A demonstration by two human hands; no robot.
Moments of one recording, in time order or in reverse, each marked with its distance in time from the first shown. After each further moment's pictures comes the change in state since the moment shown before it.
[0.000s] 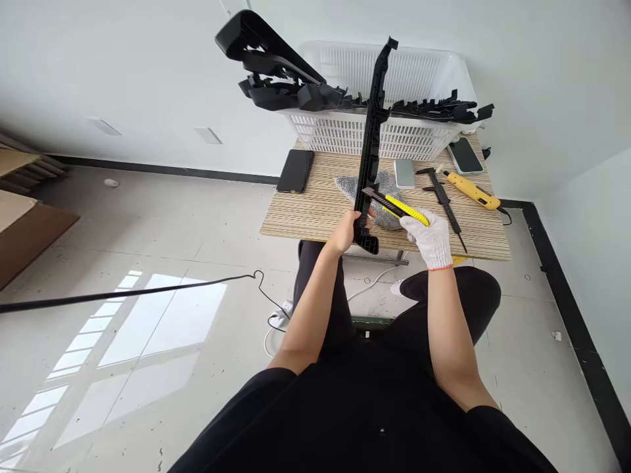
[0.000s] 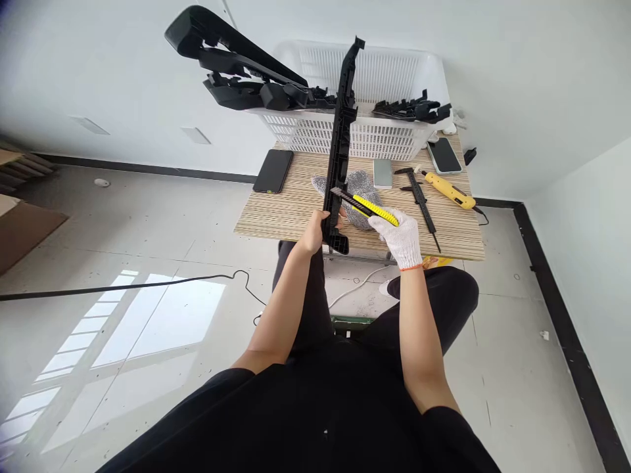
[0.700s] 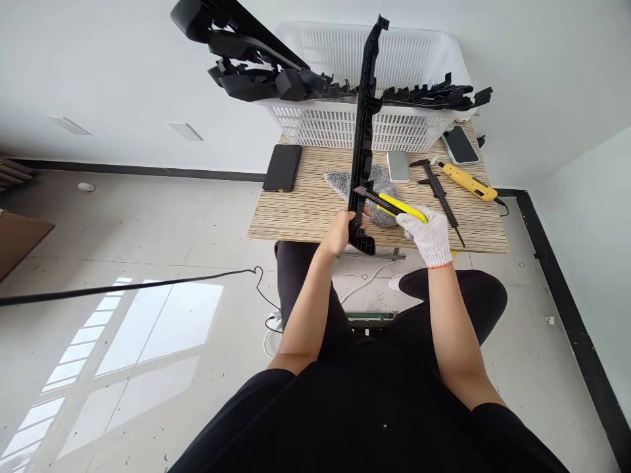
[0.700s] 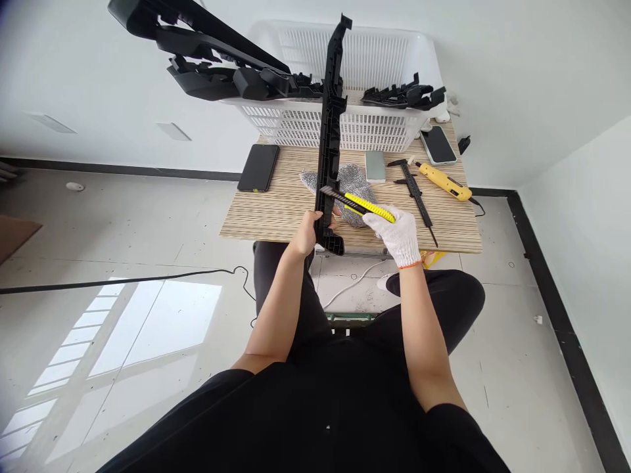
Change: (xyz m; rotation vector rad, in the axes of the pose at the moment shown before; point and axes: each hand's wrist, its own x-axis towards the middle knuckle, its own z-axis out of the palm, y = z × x) left_hand 0.002 -0.007 -0.005 0.131 -0.047 0.076; right_hand -0.002 -0.001 -0.002 -0.043 0.023 0.015
